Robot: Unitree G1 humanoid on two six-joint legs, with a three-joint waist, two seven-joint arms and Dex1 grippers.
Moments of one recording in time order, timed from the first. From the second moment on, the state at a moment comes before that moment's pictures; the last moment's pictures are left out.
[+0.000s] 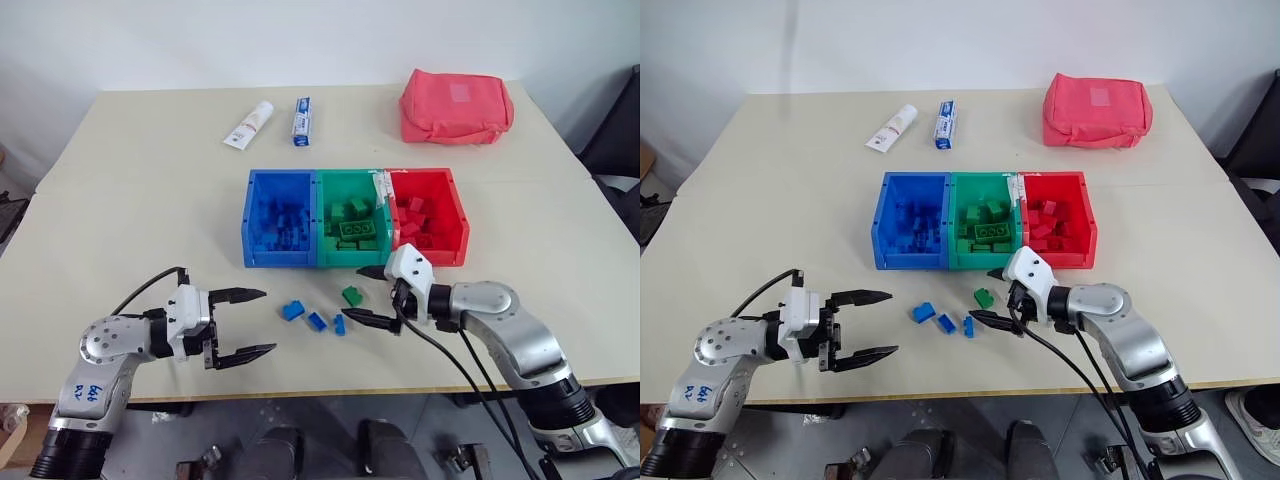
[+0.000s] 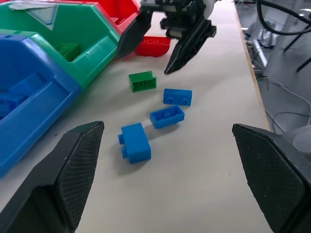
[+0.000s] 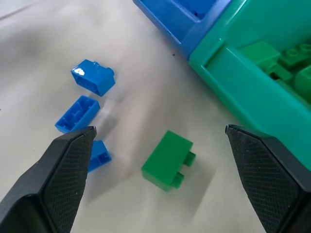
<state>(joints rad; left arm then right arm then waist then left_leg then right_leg) -0.04 0.65 0.11 -0.15 -0.45 0.02 -1.13 -0.37 -0.57 0.19 -0.22 0.29 0.50 0.90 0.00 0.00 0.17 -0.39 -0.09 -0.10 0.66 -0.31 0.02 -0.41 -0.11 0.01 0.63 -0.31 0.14</state>
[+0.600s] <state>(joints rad) -0.17 0.56 -0.02 -0.19 -0.44 0.06 -1.06 0.05 -0.67 -0.29 -0.48 0.45 0.68 0.76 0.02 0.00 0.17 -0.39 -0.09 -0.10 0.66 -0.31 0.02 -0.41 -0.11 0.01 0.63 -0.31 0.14</state>
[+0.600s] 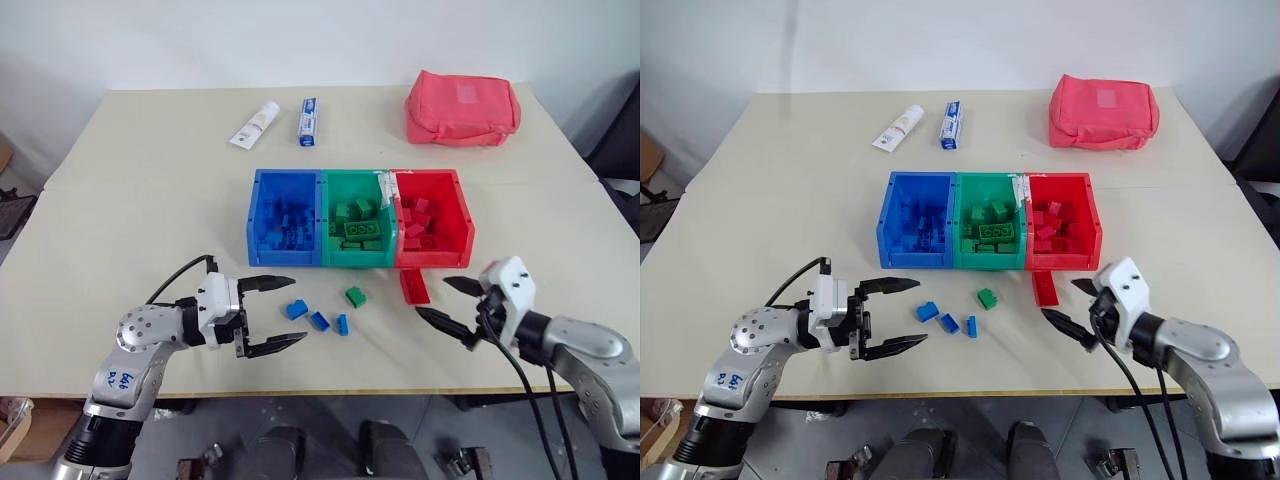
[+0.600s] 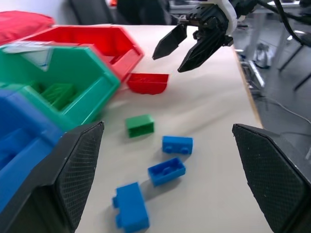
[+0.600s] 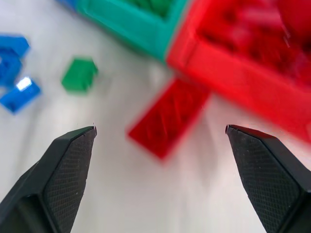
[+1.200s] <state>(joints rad) -0.22 0.59 -0.03 -0.15 -0.43 0.06 -1.11 -0.09 -0.56 -0.07 -0.49 0.40 0.88 0.50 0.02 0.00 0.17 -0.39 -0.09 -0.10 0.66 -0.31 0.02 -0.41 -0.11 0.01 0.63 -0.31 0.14</state>
